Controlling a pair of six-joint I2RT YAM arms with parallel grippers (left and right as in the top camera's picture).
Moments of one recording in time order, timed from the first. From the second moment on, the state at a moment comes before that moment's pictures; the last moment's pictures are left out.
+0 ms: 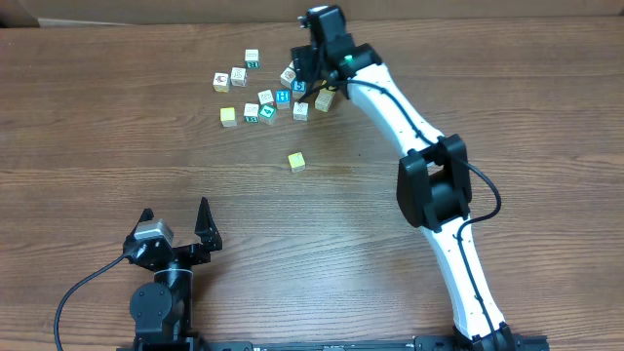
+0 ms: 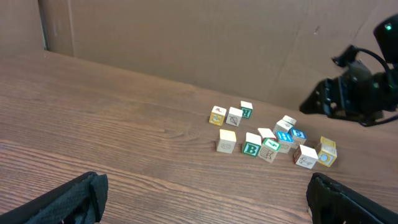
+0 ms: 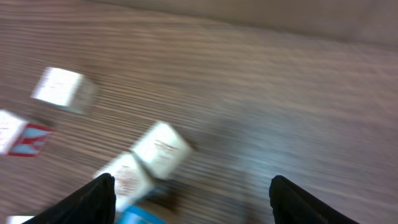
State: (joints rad) left arm 0.03 0.02 0.01 -0.07 -0.08 -0.23; right arm 0.42 2.61 2.40 -0.63 0.04 0.19
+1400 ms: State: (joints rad) left arm 0.03 0.02 0.01 -0.07 -0.08 -0.23; right arm 0.39 2.61 2.40 -0.88 -0.05 0.46
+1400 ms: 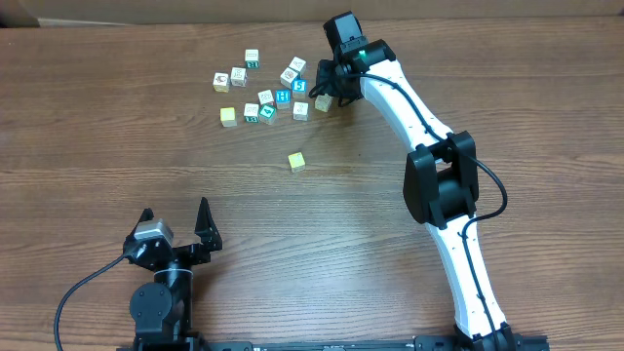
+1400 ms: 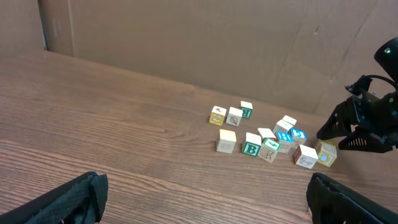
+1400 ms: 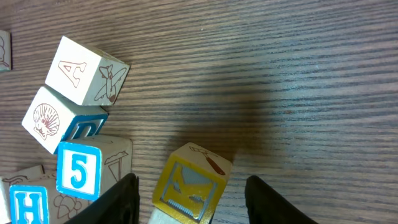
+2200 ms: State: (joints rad) left arm 0.03 0.02 0.01 -0.07 -0.08 -0.23; right arm 0.39 2.61 2.39 -0.87 -0.12 0.46
